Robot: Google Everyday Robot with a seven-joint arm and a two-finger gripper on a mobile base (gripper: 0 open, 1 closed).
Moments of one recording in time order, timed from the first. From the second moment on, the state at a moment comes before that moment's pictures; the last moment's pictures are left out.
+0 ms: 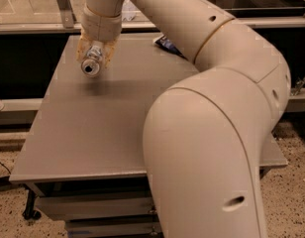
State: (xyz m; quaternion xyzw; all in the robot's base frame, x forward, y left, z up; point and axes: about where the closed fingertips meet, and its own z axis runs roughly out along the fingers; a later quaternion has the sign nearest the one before) arm 0.654 0.147 0.893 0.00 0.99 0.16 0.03
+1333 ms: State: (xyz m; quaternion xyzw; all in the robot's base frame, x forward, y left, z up) arm 0.673 0.124 0.882 0.22 0.97 0.05 0.03
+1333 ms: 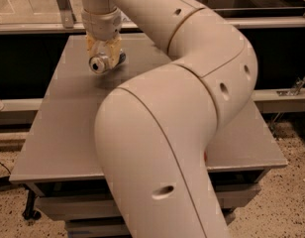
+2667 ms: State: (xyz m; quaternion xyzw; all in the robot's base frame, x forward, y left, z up) arm 0.678 0.164 0.897 0.25 0.96 0.13 0.06
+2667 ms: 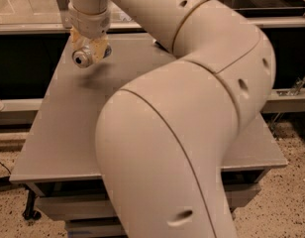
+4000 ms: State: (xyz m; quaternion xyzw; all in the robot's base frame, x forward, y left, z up) arm 0.639 0.083 0.887 0.26 0.94 0.08 0.20
